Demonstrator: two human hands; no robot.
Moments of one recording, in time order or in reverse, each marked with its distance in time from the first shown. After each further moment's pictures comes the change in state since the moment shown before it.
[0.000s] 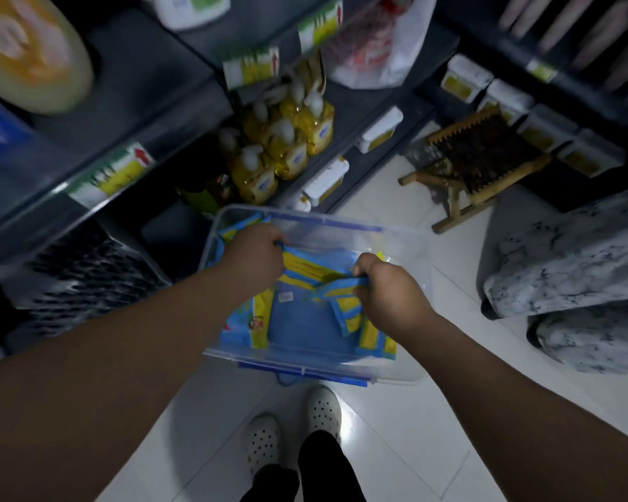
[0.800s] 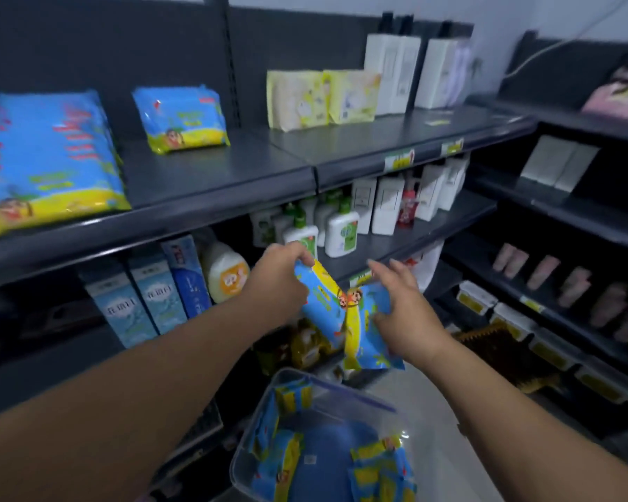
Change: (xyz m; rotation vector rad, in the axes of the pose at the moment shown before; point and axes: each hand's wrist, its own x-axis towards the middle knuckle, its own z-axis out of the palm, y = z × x) left_hand -0.162 0.164 -0.208 -0.012 0.546 0.312; right_hand -0.085 -0.177 -0.214 0.120 0.300 -0.436
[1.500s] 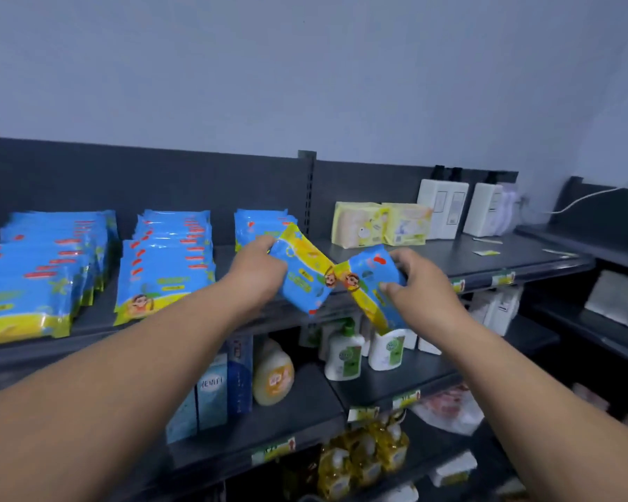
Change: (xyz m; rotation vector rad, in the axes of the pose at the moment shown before) left_hand 0.036 0.028 -0.163 -0.363 0.447 -0.118; right_hand 0.078 -0.155 -0.078 0.072 0.182 -0.341
